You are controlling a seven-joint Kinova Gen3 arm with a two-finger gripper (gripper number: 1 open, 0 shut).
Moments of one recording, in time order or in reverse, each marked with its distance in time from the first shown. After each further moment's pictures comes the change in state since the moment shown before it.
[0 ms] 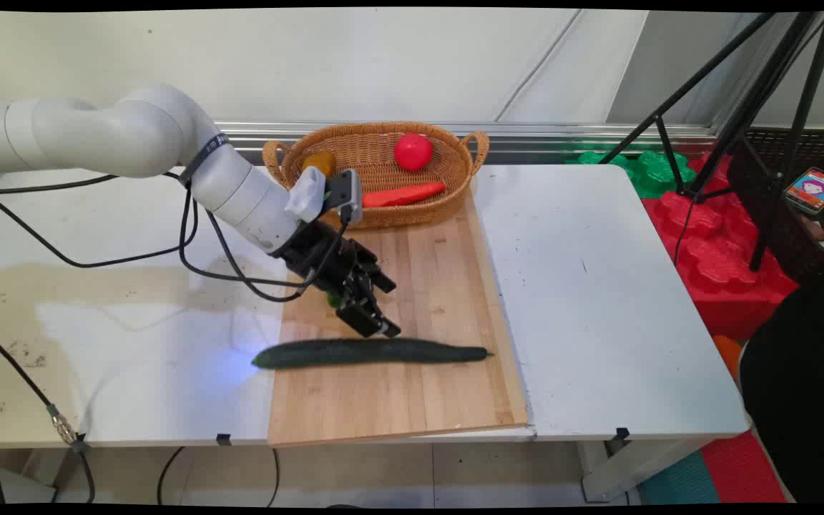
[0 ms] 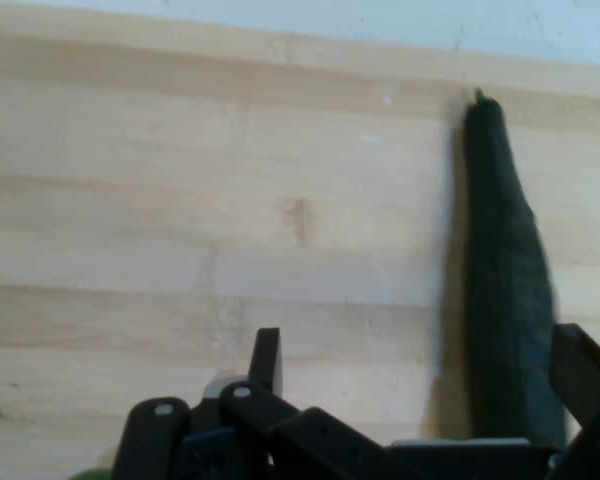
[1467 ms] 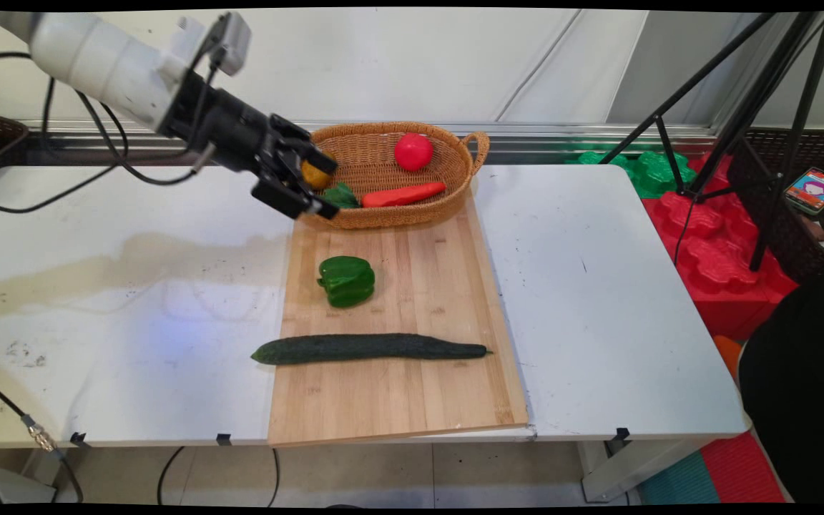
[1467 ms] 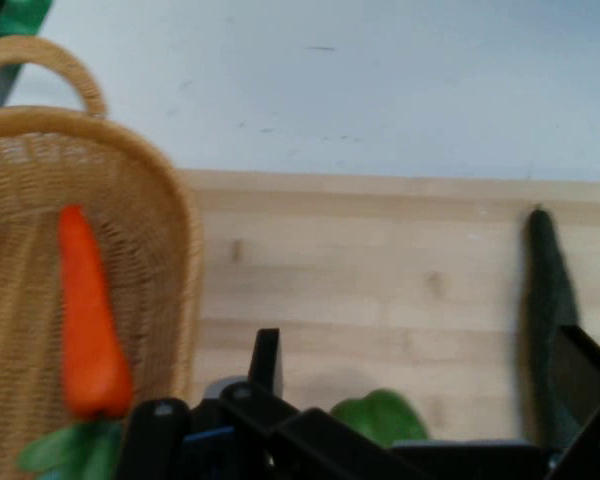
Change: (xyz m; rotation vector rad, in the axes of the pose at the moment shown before) arm 0.013 -0.022 -0.177 0.148 0.153 0.077
